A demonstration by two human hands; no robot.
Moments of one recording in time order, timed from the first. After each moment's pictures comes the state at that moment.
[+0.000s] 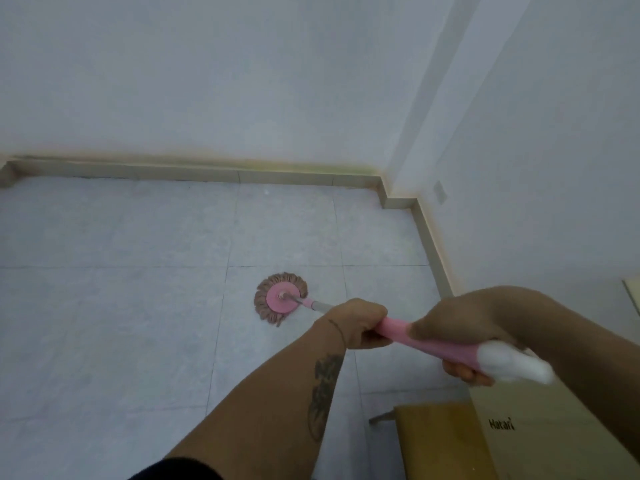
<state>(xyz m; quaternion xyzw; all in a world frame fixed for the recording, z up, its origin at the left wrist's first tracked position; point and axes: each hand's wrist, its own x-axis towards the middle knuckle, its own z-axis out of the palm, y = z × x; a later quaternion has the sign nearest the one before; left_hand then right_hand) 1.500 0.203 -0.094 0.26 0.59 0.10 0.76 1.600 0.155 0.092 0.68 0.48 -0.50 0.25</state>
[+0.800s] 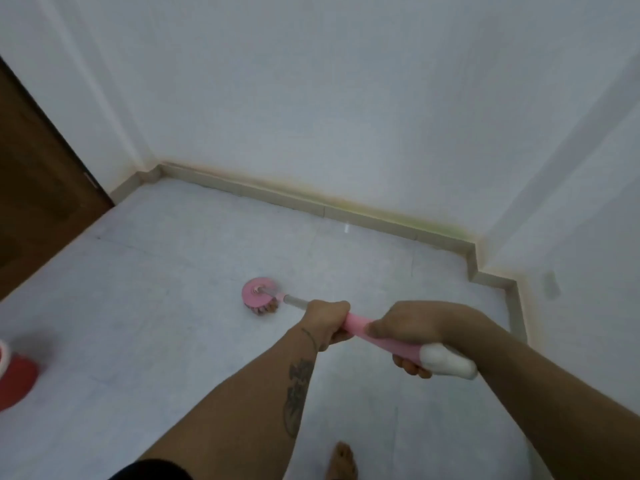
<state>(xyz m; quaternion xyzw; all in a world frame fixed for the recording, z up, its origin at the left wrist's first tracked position) 1.372 0.333 -0.072 0.08 0.68 0.40 0.61 1.506 0.342 0.069 0.56 0.62 -0.50 0.24</state>
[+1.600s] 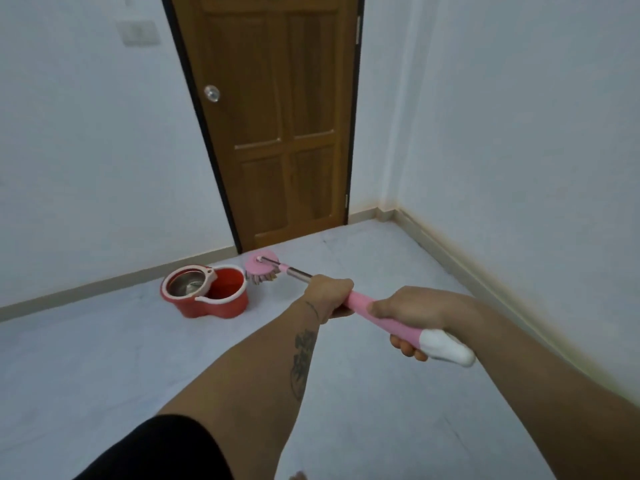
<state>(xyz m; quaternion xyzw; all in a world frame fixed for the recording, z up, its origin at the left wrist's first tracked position) 1.009 0.230 0.007 -0.09 0.72 0.61 0.31 1.135 0.336 0.105 0.28 0.80 -0.45 0.28</state>
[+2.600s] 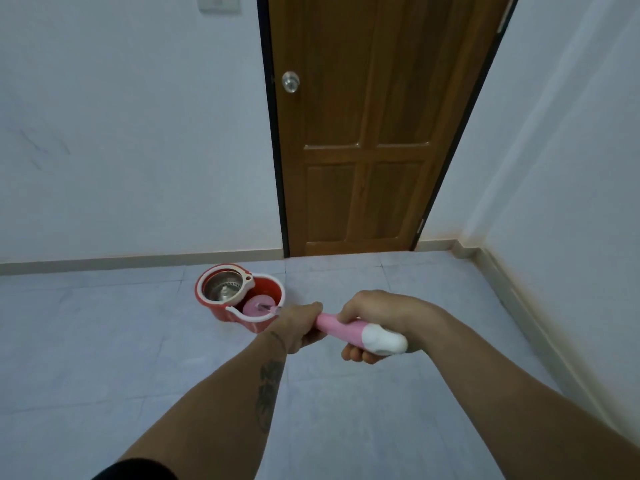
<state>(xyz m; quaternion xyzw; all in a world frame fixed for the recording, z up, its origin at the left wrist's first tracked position) 0.726 0.164 -0.051 -0.26 0.60 0.70 0.28 0.772 0.304 0.083 0.19 0.76 -0.46 0.42</state>
